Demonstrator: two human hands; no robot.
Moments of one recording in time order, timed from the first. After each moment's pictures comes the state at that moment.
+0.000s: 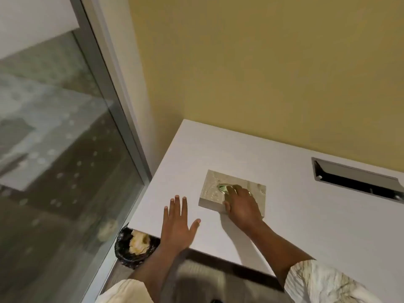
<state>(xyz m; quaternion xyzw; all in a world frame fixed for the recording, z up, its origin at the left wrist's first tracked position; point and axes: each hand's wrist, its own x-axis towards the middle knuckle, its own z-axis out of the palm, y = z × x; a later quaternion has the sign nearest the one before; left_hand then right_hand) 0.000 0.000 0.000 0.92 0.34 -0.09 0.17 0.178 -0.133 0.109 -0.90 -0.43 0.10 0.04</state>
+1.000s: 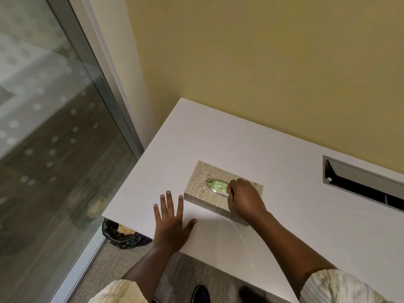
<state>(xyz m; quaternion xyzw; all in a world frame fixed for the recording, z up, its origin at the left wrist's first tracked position) 0.041 -0.034 -0.062 0.91 0.38 -0.09 0.13 0.260 -0.137 0.078 -0.88 -0.45 0.15 0.10</state>
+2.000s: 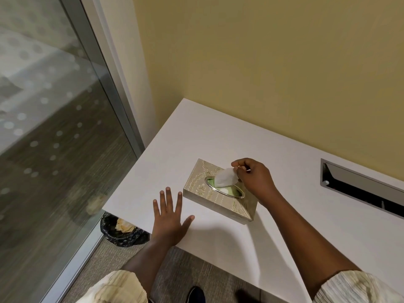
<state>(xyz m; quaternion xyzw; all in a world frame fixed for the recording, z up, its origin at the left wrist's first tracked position) 0.041 -0.033 -0.064 0.90 0.38 -0.11 0.15 0.289 -0.128 0.129 -0.84 -0.28 0.25 0.39</state>
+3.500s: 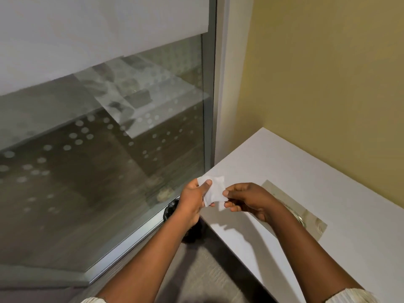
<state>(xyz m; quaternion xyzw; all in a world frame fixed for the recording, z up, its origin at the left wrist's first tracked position) -0.037 -0.013 0.157 0.31 0.53 0.35 0.70 0.140 -0.058 0.184 -0.63 -0.30 0.63 0.34</state>
